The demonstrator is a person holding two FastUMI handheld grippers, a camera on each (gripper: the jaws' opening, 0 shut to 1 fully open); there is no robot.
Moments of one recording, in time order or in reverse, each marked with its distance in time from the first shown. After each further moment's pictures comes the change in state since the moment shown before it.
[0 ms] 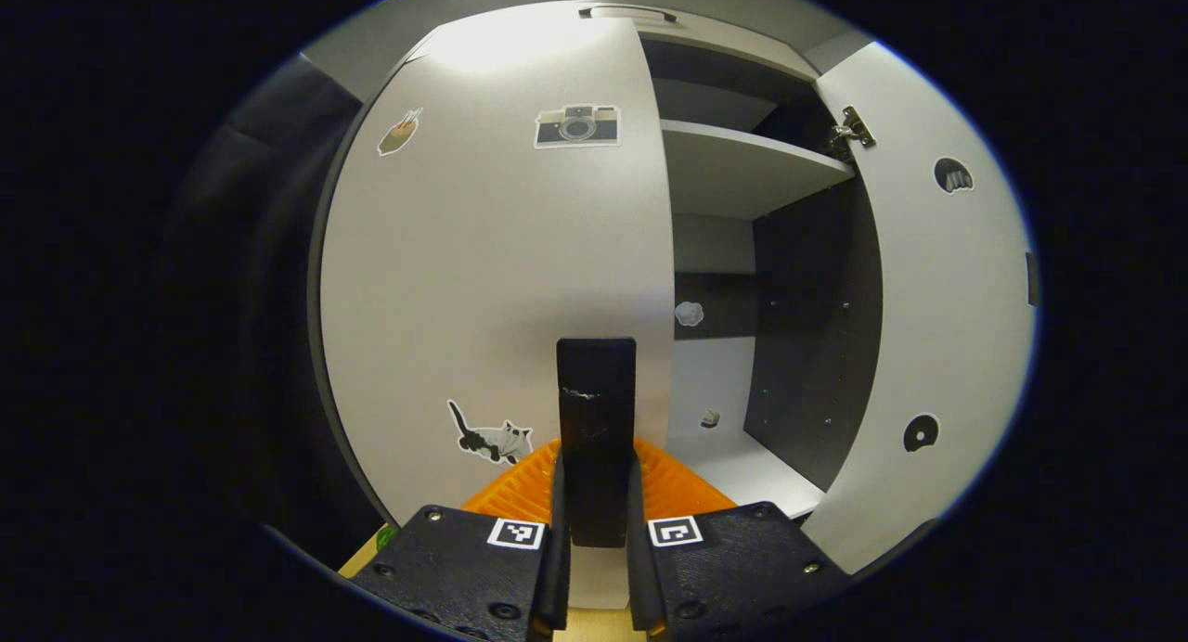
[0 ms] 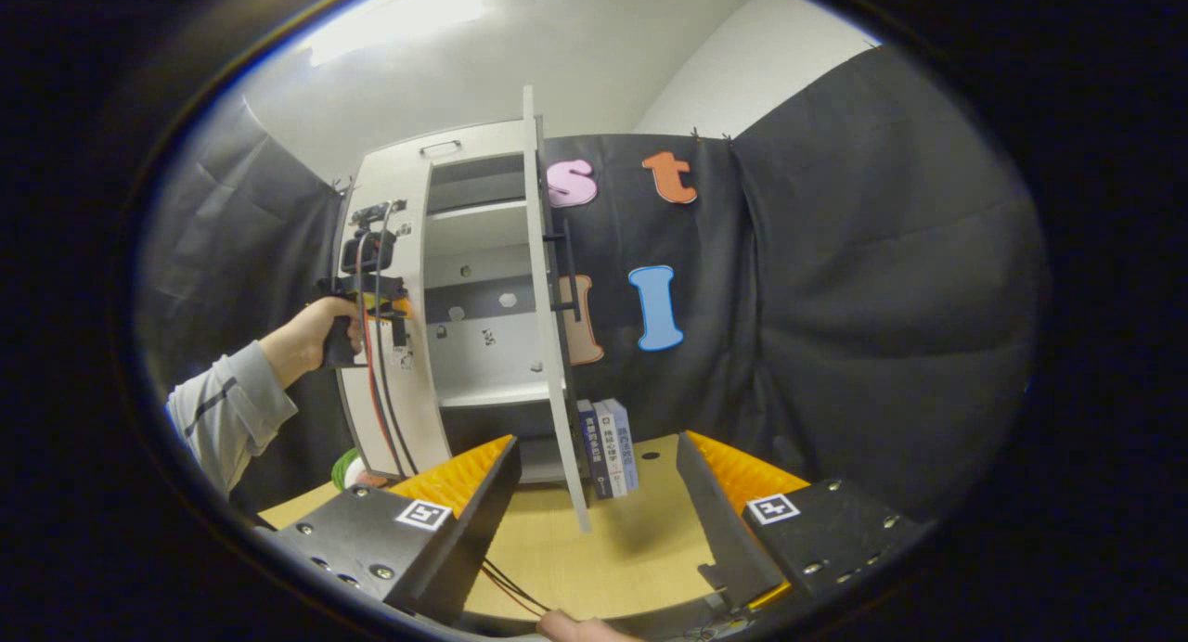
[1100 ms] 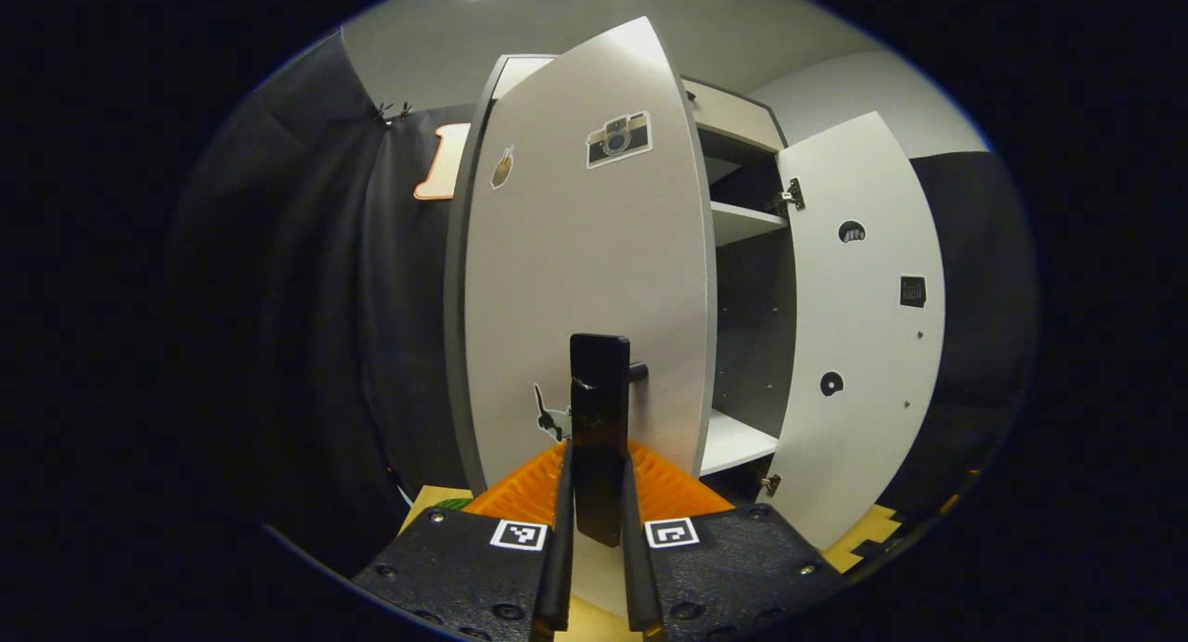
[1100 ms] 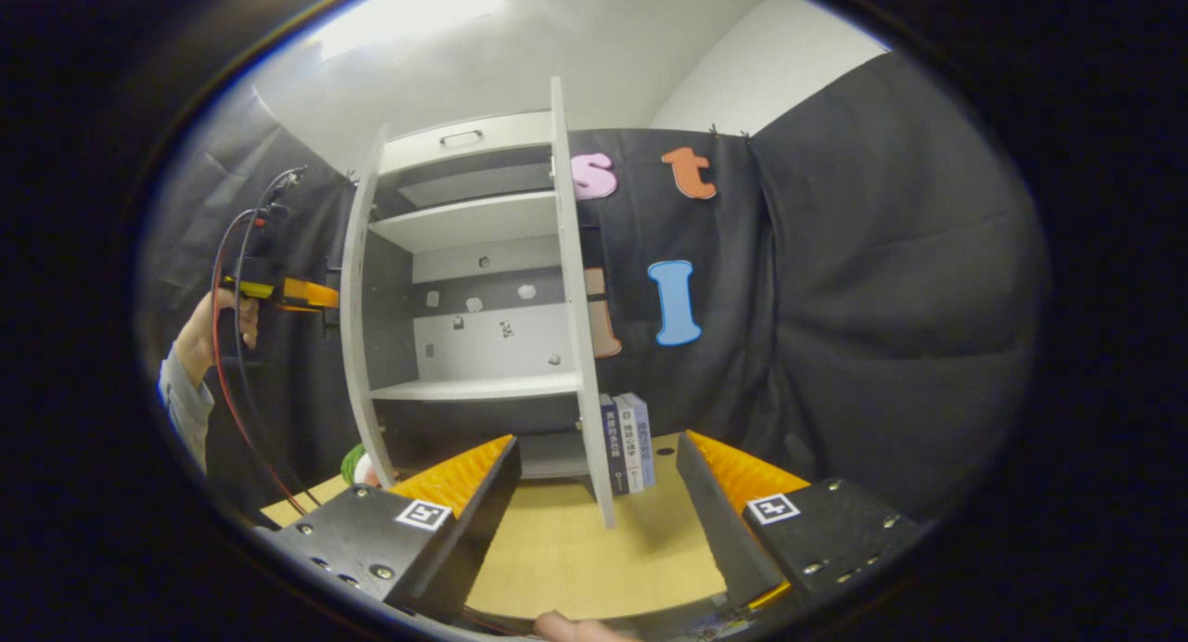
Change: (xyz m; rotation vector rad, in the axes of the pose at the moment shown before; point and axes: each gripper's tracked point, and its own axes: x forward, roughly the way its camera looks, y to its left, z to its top) left arm -0.142 0.097 -0.004 0.009 -0.035 -0.155; right arm -0.003 0.039 -0.006 -0.035 0.021 0.036
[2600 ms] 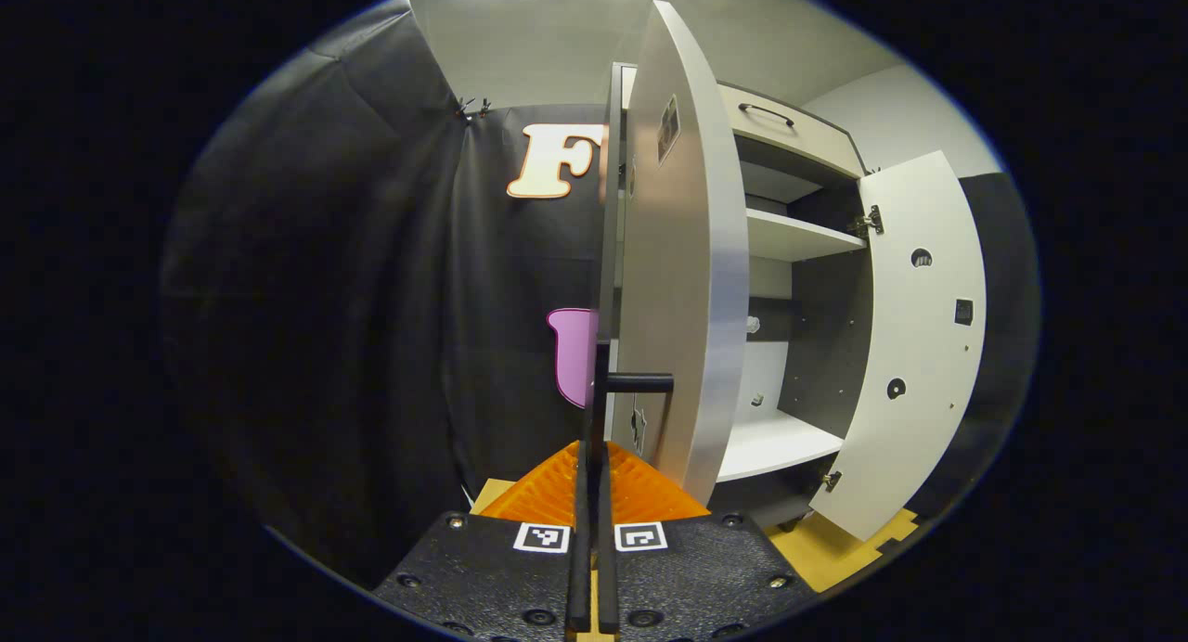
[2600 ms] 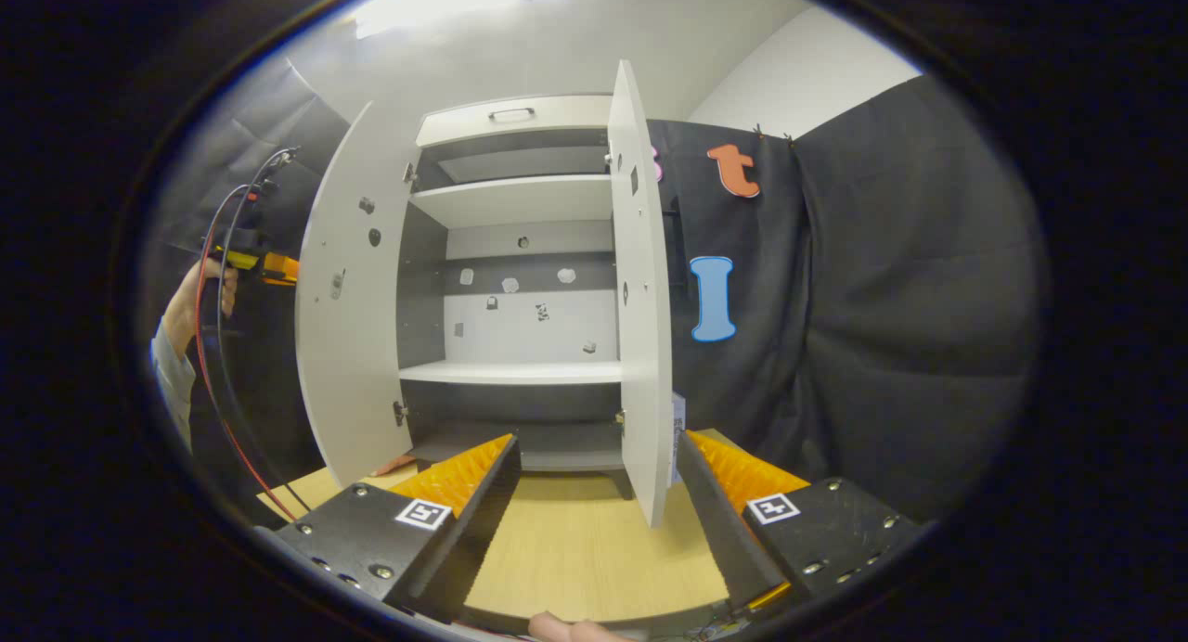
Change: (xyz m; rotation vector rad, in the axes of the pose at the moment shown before) left arm -0.041 0.124 -0.004 -0.081 0.028 0.149; right arm 0.013 0.063 -0.016 -0.069 0.034 0.058
